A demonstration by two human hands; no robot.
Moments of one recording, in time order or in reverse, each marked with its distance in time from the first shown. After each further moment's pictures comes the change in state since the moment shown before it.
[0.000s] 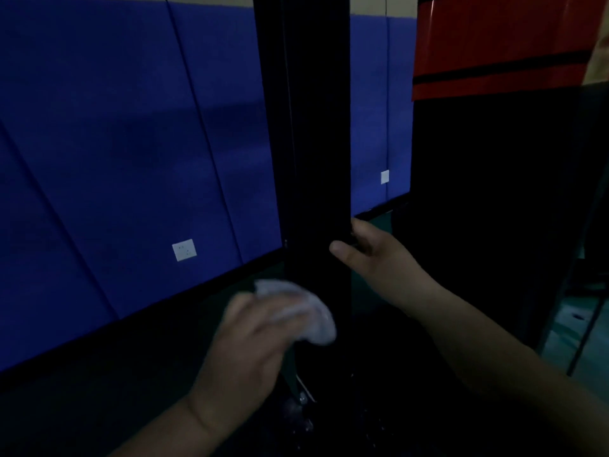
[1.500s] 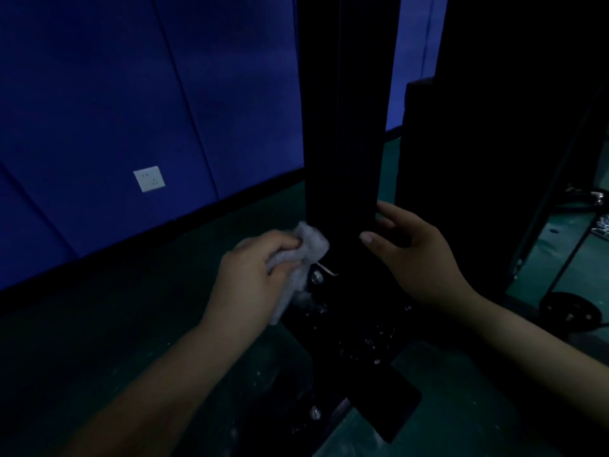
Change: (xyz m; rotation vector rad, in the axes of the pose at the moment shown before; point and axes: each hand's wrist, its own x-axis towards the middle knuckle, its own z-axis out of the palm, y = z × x) left_hand -0.116 -0.028 0.073 -0.444 -0.067 -0.597; right_hand -0.113 0.122 0.092 -0.117 0.369 0.153
